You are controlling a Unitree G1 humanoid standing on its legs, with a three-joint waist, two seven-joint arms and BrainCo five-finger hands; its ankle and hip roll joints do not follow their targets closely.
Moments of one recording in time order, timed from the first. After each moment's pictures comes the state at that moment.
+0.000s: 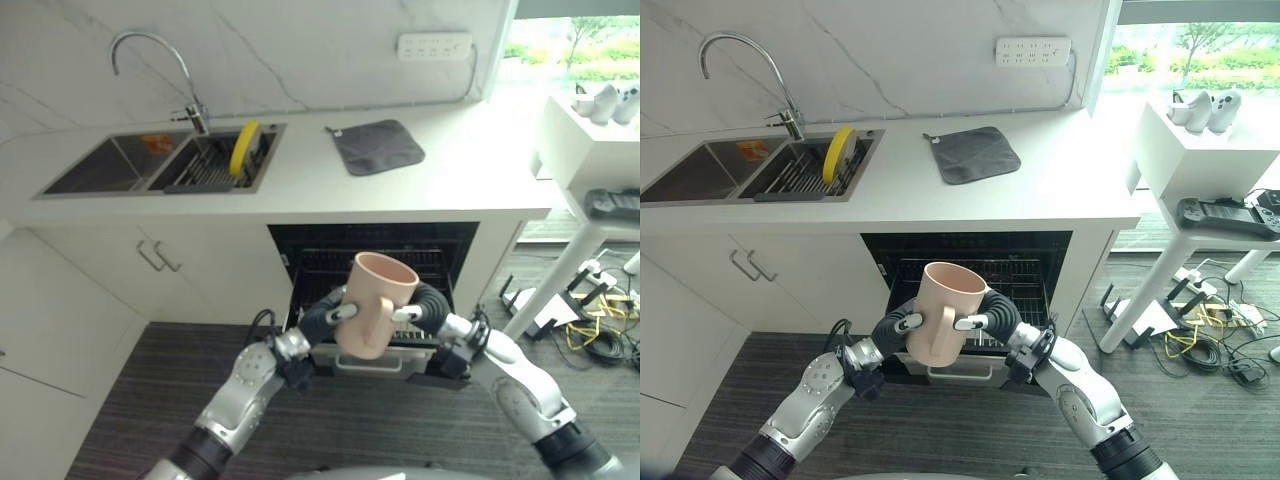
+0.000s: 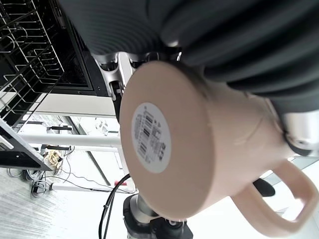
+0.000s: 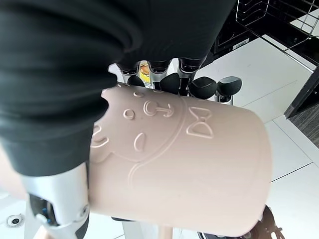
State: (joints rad) left arm -0.05 0.41 -0.47 0.05 -0.49 -0.24 -0.48; right arm -0.08 -0.47 0.38 -0.13 0.76 0.07 0.49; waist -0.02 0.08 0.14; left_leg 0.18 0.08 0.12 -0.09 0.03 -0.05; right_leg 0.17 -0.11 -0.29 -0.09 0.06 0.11
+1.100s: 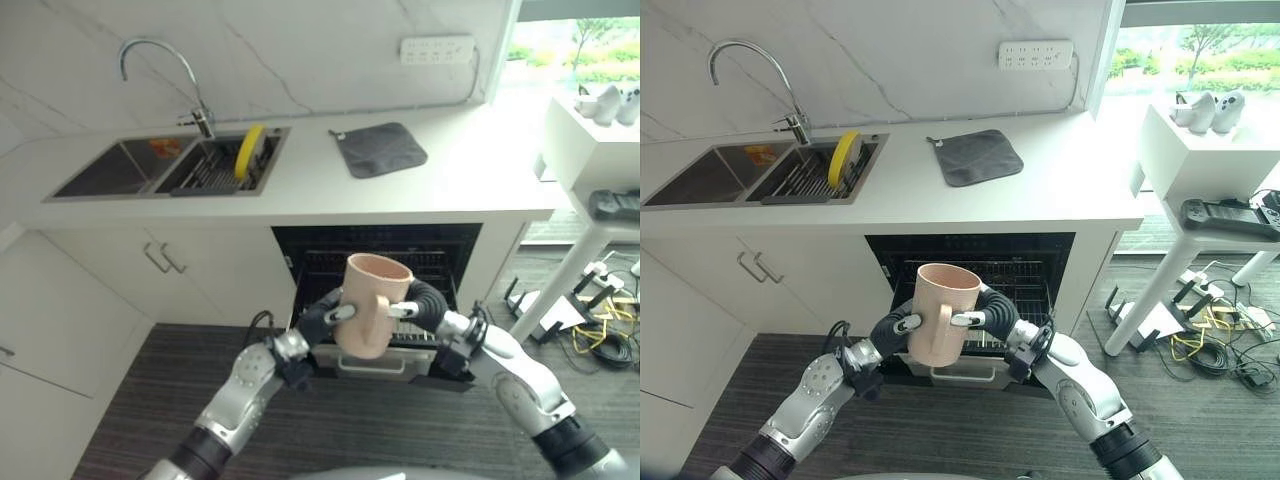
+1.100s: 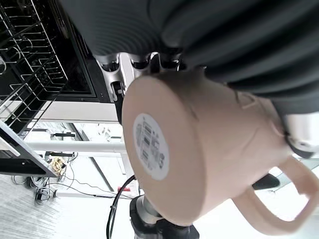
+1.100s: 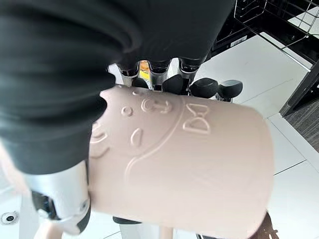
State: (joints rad) left arm -0.05 0.41 -0.48 0.08 -0.48 -0.25 -0.46; right arm -0.12 -0.48 0.39 -0.10 0.76 0.10 0.49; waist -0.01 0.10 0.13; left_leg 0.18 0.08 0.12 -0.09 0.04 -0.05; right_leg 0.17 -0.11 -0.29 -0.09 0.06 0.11
